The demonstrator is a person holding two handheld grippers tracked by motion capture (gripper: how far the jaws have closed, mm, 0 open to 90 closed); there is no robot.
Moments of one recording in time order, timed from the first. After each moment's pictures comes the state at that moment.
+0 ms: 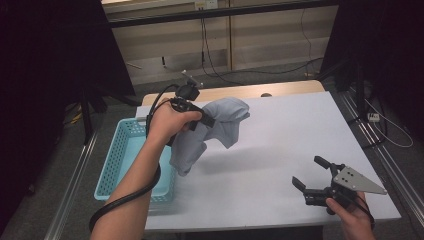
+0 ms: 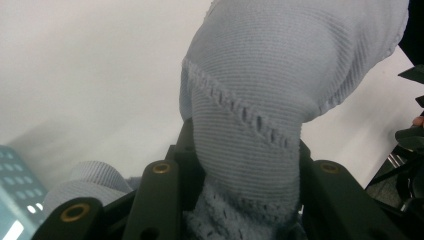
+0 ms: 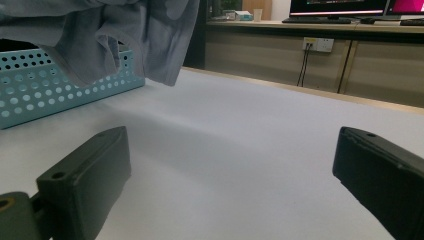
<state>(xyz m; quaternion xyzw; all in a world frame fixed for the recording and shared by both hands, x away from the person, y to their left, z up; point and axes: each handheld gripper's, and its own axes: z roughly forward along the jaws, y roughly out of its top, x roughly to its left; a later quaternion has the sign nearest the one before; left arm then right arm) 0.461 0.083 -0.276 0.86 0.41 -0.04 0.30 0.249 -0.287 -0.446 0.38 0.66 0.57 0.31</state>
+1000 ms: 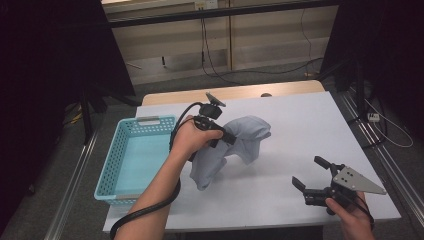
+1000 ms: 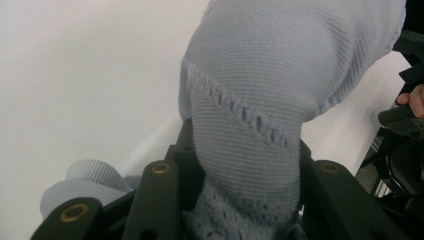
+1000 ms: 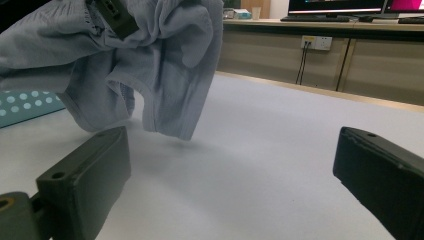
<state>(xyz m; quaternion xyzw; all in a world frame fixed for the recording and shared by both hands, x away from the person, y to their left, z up) 0.443 0.038 -0.328 0.88 0.36 -0.08 0.31 0.249 -0.287 -0.447 0.38 0.66 0.57 0.31</state>
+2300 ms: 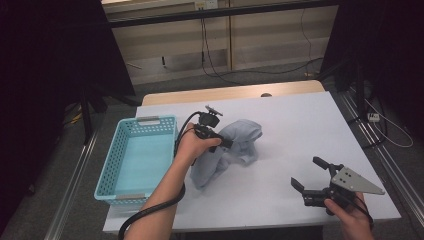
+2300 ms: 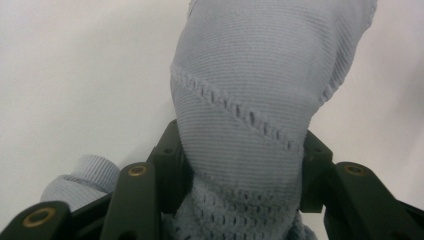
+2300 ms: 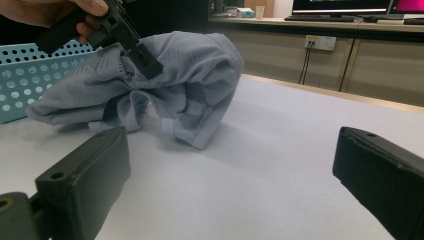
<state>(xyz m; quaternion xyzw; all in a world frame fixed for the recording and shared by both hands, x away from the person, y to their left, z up) 0.462 0.047 -0.384 0.88 0.36 -0.03 0.31 0.249 -0.284 -0.447 0.37 0.67 0.57 0.31</state>
